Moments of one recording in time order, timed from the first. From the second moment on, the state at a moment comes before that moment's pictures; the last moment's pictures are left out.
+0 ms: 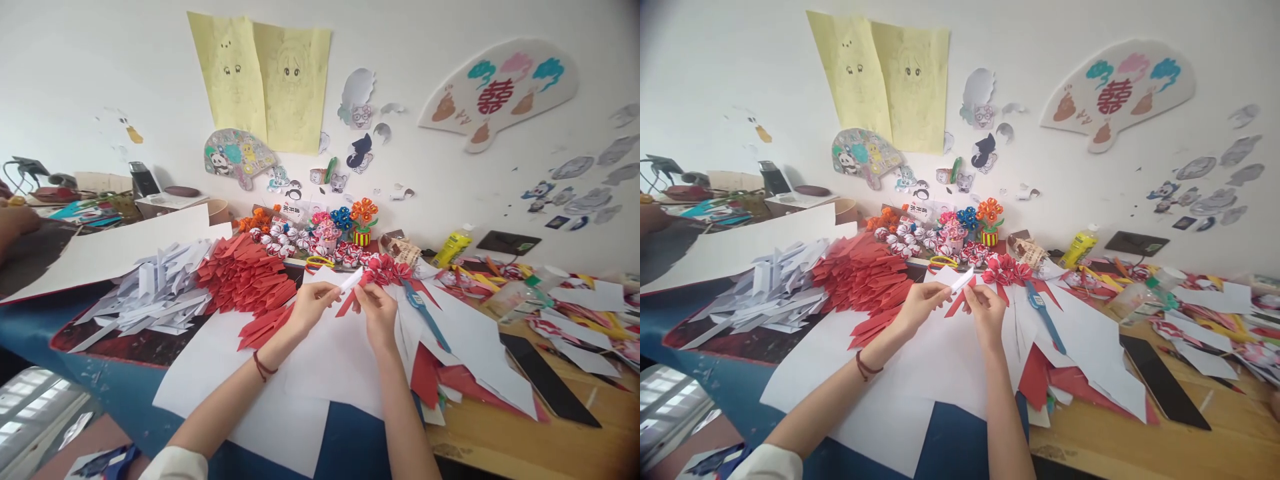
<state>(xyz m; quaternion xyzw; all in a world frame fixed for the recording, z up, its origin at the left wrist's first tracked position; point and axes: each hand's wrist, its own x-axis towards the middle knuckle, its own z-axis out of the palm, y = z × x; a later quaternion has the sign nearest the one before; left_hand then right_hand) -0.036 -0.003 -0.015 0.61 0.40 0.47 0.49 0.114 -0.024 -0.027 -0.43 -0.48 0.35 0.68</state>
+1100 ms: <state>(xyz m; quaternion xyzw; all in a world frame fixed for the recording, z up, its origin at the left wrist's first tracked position) -0.028 -0.007 -0.035 0.84 0.42 0.33 0.12 0.123 -0.022 -0.037 -0.52 -0.54 0.28 0.60</state>
